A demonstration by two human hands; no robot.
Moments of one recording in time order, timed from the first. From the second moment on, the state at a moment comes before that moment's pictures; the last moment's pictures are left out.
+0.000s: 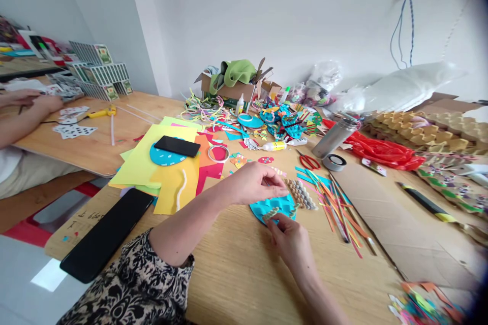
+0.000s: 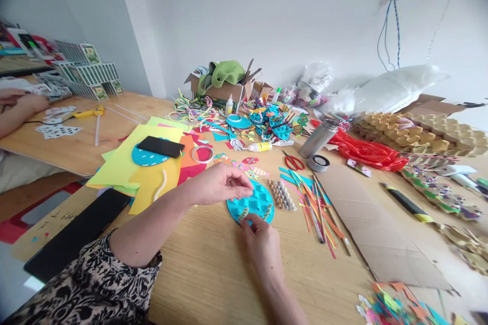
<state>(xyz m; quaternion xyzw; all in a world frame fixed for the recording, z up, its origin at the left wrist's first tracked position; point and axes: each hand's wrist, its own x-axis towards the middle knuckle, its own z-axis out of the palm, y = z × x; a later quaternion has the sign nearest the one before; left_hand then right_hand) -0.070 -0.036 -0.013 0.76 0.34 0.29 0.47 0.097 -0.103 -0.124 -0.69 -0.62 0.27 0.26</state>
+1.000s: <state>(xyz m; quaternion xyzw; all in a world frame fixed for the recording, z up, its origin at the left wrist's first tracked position) -0.065 -0.017 -0.050 0.85 0.40 0.12 0.32 0.096 -0.100 -0.126 -0.69 -0.62 0.27 0.25</state>
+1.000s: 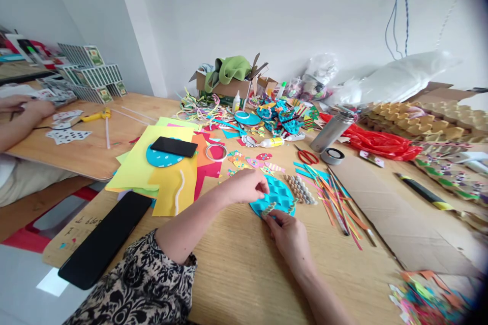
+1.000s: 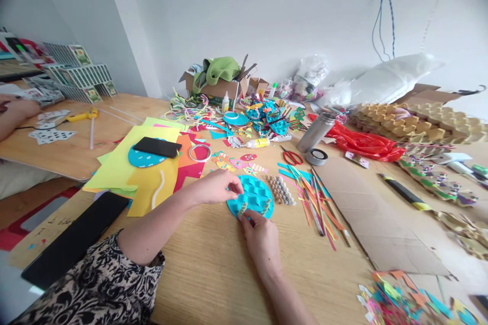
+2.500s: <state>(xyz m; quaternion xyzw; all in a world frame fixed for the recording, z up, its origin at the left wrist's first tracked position) -0.055 -0.012 -0.073 0.85 0.39 0.06 0.35 0.094 -0.096 -0.126 -0.68 -0.66 0.23 0.22</state>
